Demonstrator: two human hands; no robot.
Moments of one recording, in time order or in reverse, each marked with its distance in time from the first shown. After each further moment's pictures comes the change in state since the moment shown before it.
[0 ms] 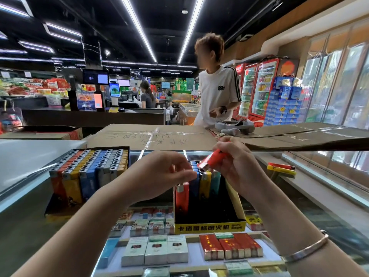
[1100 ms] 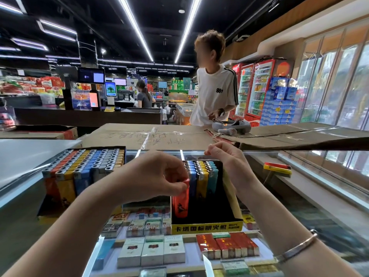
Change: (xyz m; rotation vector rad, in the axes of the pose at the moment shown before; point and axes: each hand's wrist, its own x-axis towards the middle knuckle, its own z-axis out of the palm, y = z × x) left_hand -0.006 0.004 -0.008 -0.100 -0.108 -0.023; right_hand 0.004 0.013 -0.007 -0.504 0.121 -0.089
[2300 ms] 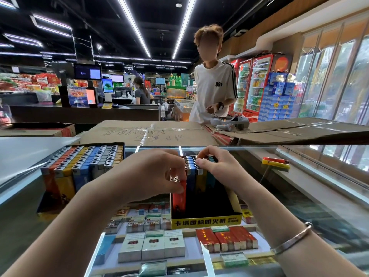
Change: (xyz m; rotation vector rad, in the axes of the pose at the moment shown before) left_hand 0.001 -0.003 0.000 0.409 -0.017 0.094; right_hand 0.001 0.008 0.004 -0.433 -0.176 0.004
